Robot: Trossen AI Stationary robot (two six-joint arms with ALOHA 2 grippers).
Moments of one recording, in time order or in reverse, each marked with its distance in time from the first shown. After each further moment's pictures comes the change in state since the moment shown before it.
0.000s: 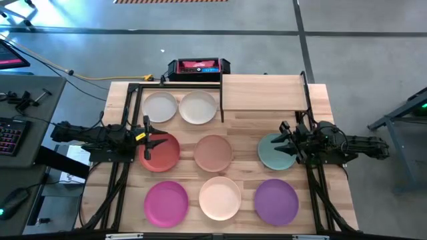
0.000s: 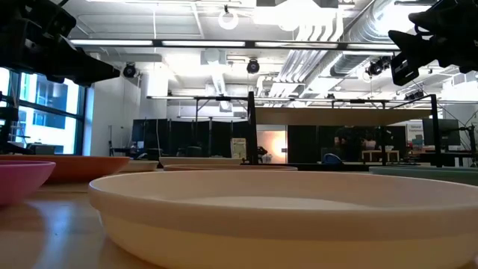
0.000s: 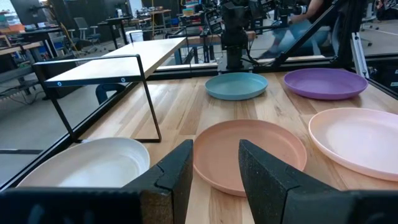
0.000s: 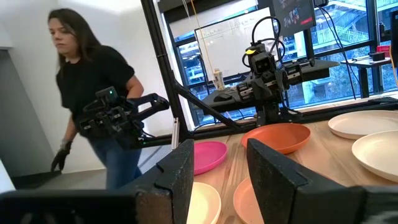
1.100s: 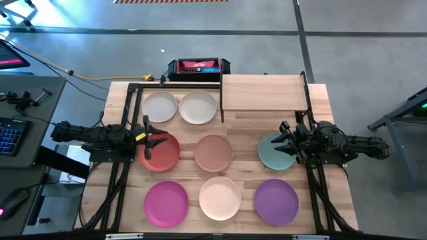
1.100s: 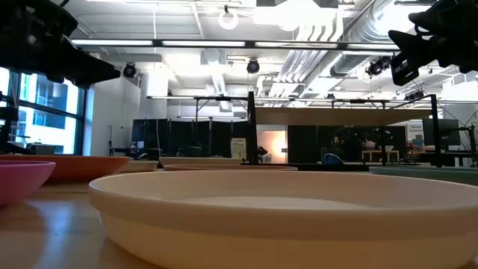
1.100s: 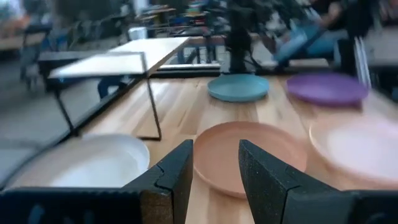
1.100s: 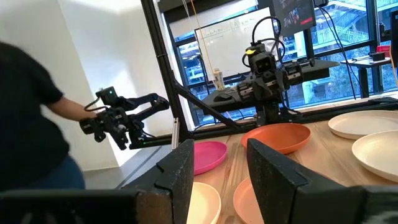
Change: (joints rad) left arm 0.000 0.000 0.000 0.005 -0.036 -0.101; right arm 0.000 0.000 0.000 0.000 0.000 0.000
